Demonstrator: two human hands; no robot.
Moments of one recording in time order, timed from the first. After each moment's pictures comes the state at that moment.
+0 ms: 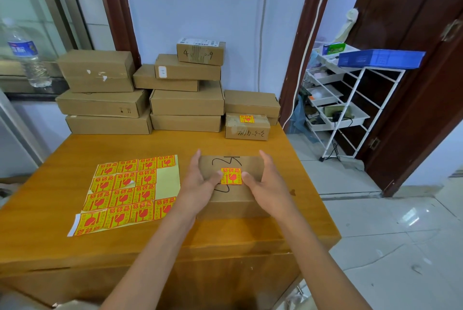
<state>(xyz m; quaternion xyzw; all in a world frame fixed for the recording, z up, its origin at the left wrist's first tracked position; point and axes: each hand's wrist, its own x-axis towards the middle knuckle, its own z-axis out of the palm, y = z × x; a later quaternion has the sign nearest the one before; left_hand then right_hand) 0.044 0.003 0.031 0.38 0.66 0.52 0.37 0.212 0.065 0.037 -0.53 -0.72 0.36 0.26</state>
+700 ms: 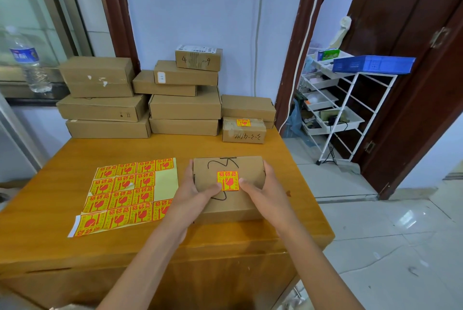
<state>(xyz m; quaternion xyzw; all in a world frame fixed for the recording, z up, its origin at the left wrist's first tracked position) 0.044 -0.020 0.027 0.37 0.64 0.53 0.41 0.221 0.043 0.037 -0.52 -0.65 0.44 0.33</state>
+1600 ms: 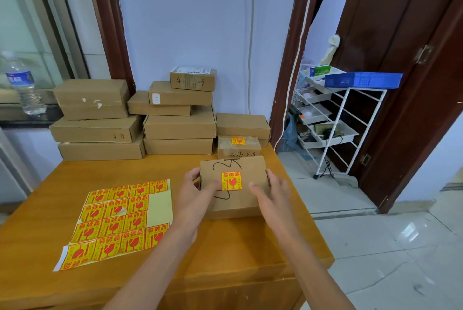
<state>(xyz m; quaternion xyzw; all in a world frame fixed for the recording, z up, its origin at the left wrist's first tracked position) 0.055 0.023 0.043 0.34 0.64 0.59 0.34 0.232 0.070 0.037 -0.52 -0.65 0.39 0.39</state>
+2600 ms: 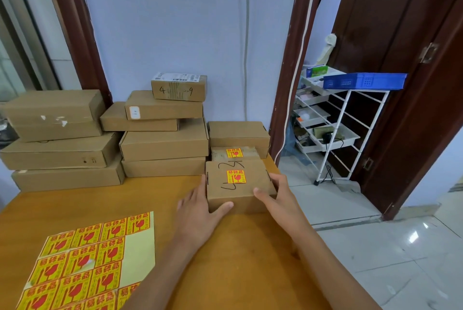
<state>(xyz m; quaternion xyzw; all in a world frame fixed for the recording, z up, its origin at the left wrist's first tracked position) 0.022 0.133 -0.010 0.57 0.75 0.31 0.12 0.234 0.197 0.013 -0.52 -0.66 0.41 0.35</state>
